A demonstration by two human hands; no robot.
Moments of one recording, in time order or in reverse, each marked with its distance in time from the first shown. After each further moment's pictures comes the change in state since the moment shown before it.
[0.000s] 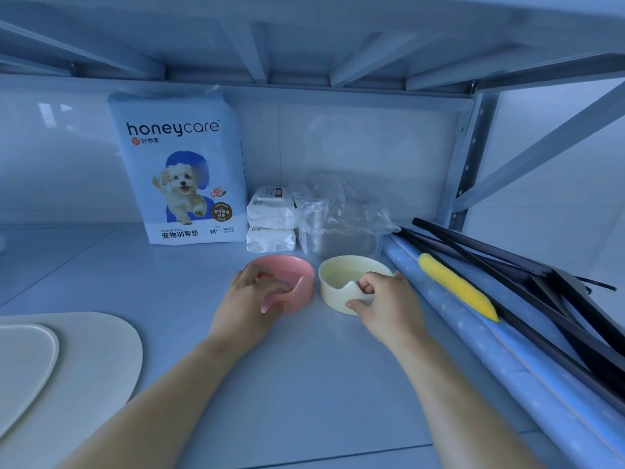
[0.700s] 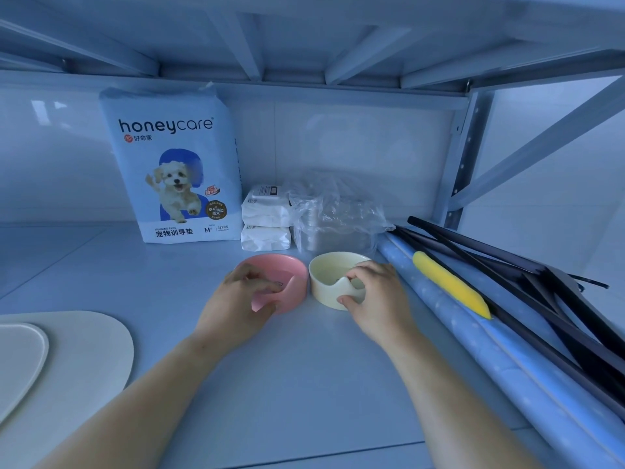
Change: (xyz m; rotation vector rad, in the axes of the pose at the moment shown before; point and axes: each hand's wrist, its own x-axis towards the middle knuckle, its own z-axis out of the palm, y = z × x) left_hand 0.000 0.001 -0.006 0.012 0.005 0.008; right_hand 0.004 0.003 0.003 0.013 0.042 -0.142
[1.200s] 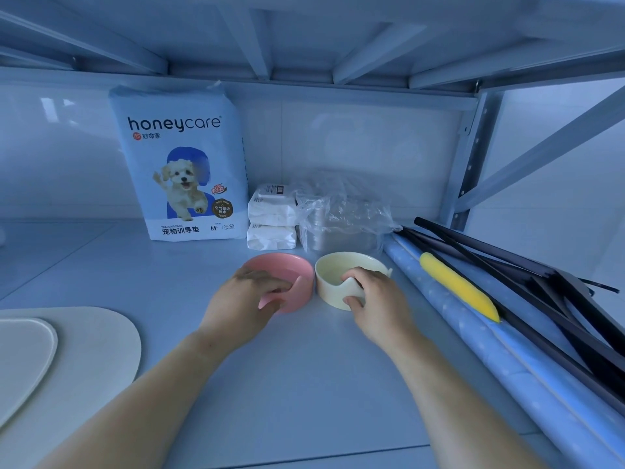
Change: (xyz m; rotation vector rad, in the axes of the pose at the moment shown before) left_hand 0.000 0.004 -0.006 0.081 -0.016 0.098; right_hand -0.003 -0.008 0.001 -0.047 -0.122 -0.018
